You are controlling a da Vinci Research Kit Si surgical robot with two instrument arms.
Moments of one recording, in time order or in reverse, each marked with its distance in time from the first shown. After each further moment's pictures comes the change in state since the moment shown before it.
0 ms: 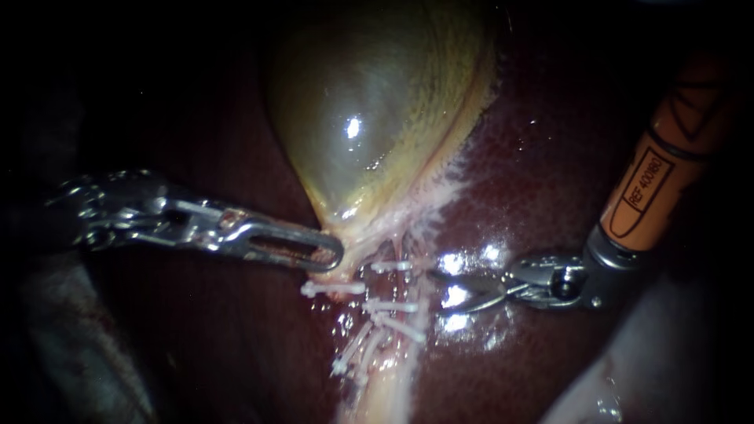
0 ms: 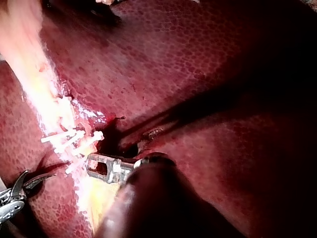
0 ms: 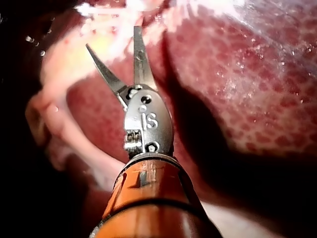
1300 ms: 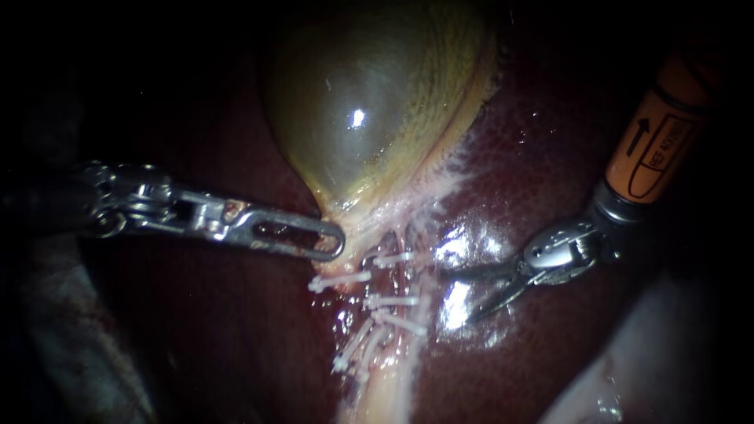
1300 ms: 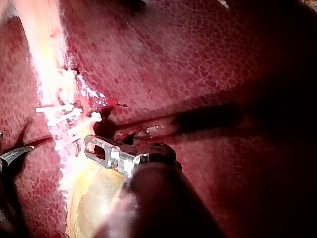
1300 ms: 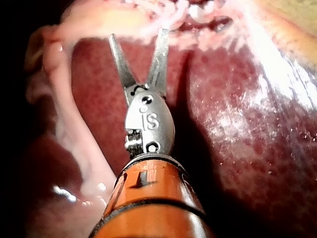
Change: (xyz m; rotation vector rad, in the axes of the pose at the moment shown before) right arm 0.002 0.001 -0.003 -0.029 0.091 -0.375; left arm -0.001 -0.004 0.001 -0.069 0.109 -0.297
